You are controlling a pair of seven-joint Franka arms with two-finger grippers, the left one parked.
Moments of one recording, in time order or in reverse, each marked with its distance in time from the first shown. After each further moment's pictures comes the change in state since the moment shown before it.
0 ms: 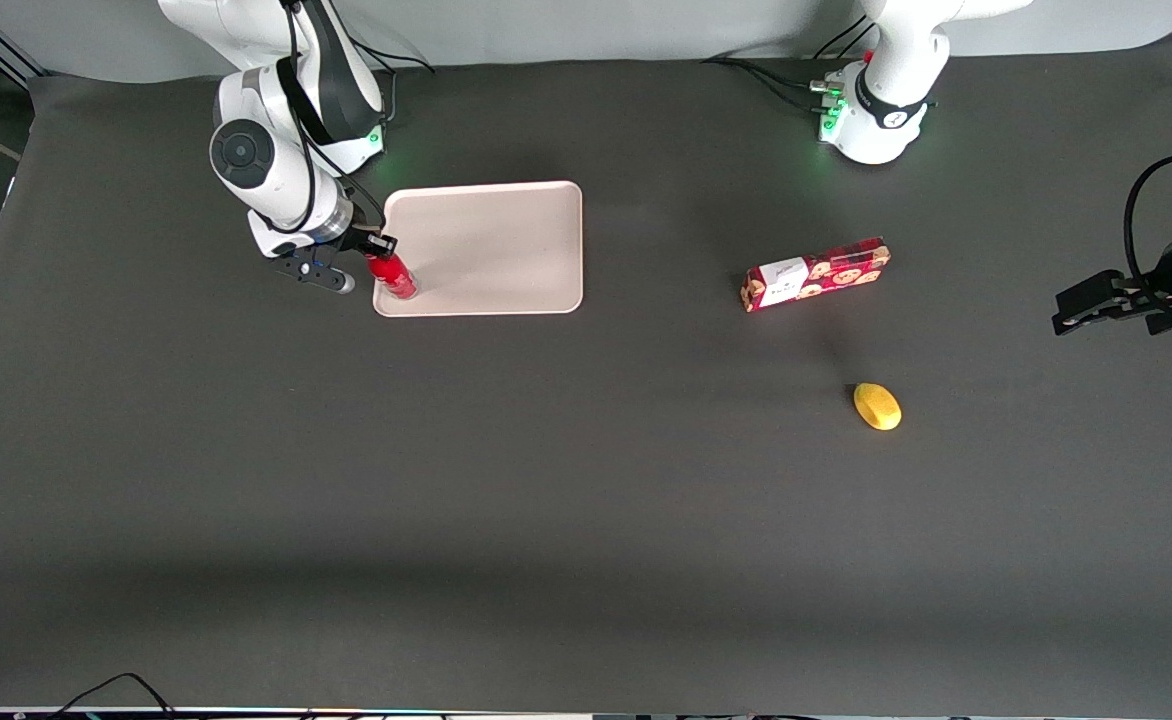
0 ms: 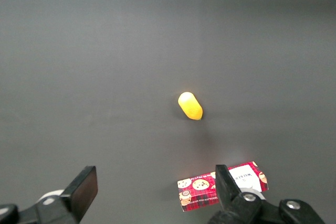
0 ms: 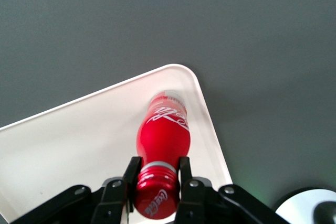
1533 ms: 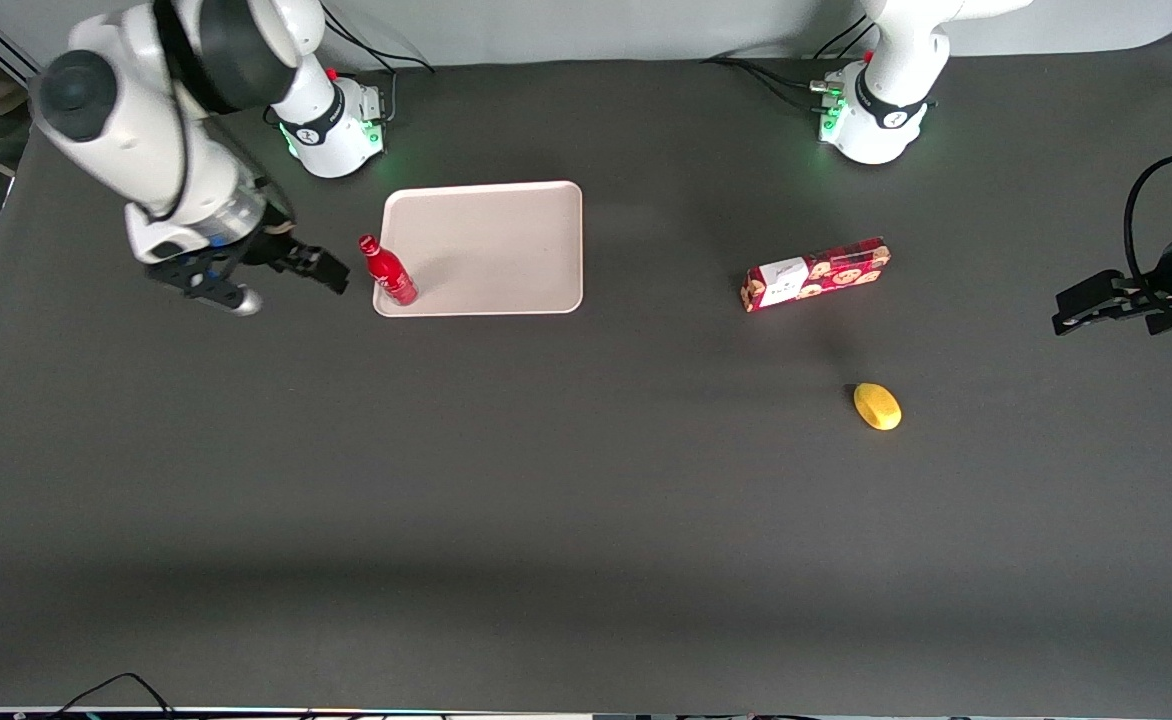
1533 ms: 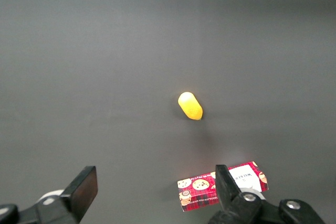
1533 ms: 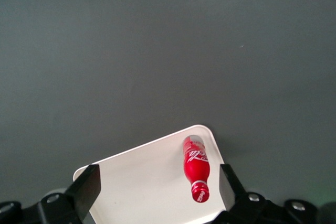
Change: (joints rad) arm -0.125 0.111 -0.056 0.552 -0.152 -0.312 0.038
